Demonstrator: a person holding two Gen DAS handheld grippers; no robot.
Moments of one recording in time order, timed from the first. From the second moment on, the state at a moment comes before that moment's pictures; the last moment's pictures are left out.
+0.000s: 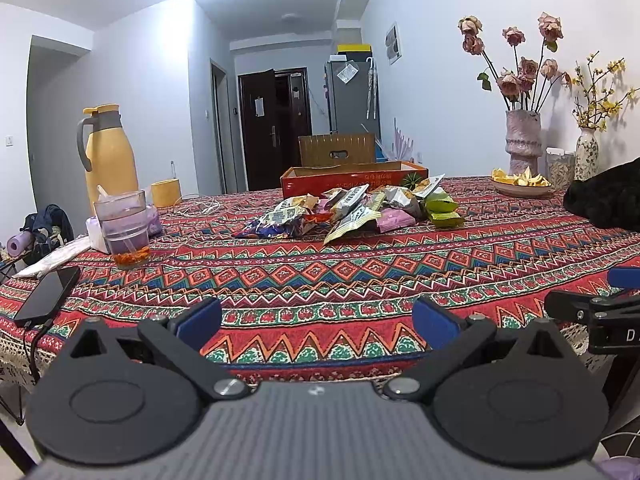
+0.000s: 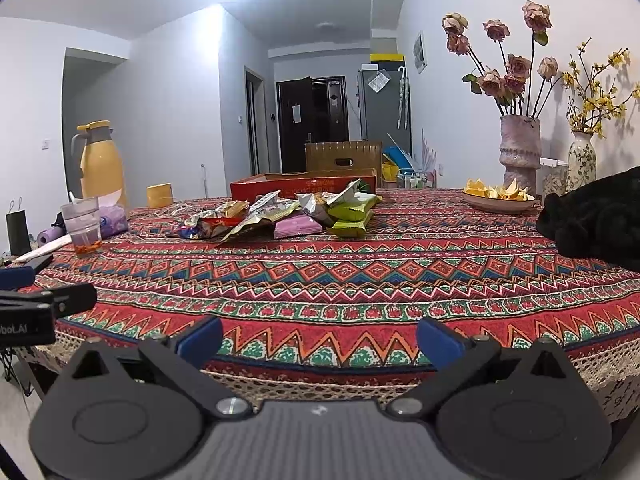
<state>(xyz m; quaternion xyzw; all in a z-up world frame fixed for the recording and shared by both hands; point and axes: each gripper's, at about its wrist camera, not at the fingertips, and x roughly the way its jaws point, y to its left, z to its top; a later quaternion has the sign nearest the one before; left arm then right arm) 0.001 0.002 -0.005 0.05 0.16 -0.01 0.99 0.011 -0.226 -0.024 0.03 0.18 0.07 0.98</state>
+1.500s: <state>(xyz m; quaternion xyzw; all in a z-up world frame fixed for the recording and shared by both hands) 0.001 0.004 -0.006 0.05 0.16 0.00 0.99 0.011 -0.225 -0.025 0.03 0.18 0.07 0.98</state>
